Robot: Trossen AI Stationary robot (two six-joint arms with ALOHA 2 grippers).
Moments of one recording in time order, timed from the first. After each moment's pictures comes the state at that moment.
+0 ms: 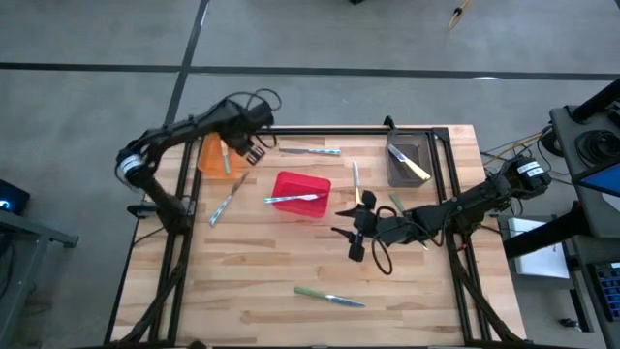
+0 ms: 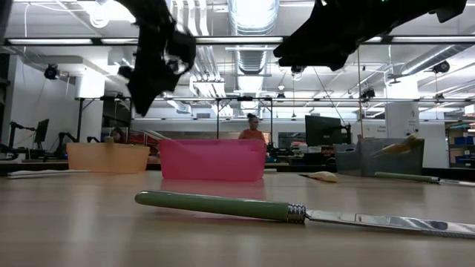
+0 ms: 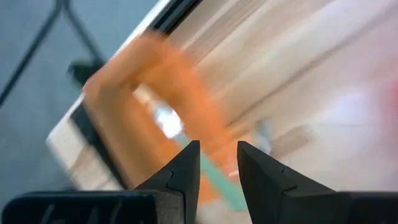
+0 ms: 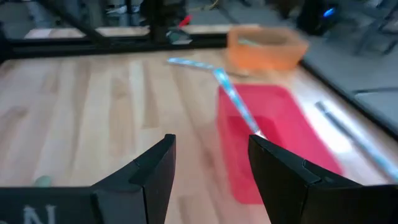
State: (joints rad) left arm 0.57 1.61 1.38 -1.24 -0.40 -0.27; right arm 0.33 1.41 0.73 0.29 0.54 0.18
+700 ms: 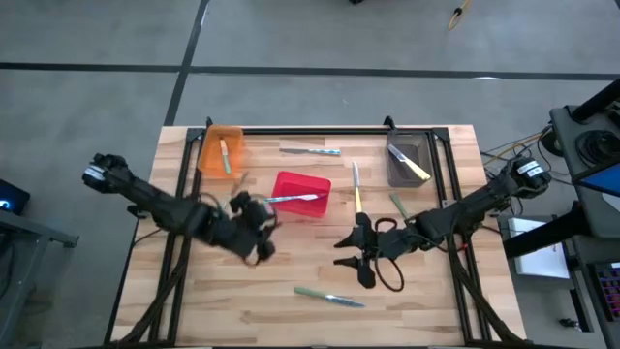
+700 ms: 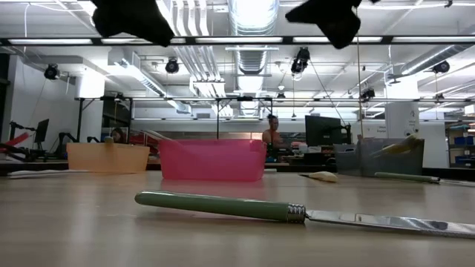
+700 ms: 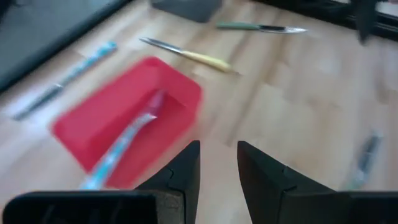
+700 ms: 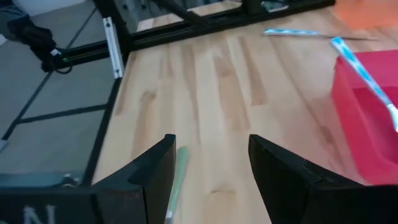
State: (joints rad) left arm -0.47 1.31 1.01 -0.56 -0.70 -0.74; right arm 0.44 1.42 0.94 0.01 0.28 0.44
